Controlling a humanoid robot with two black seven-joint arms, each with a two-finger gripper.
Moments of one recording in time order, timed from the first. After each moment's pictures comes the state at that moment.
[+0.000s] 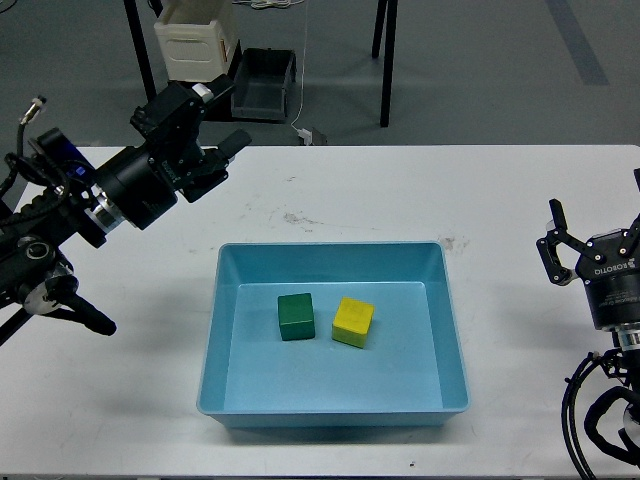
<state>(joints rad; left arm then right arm) -0.55 0.59 -0.68 -1.35 0.55 -0.20 -0.49 -0.02 -0.23 1.26 1.42 -0.29 0.34 0.47</state>
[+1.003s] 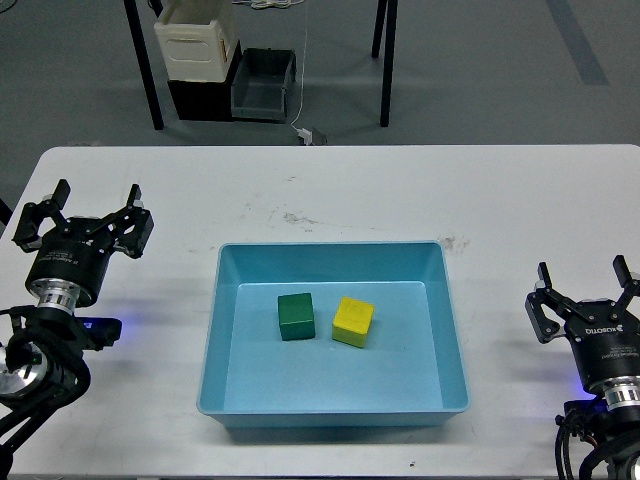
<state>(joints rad) -0.14 0.53 -0.89 -1.50 -0.75 -0.36 -0.49 -0.19 -0.16 1.26 1.44 0.20 0.38 0.26</state>
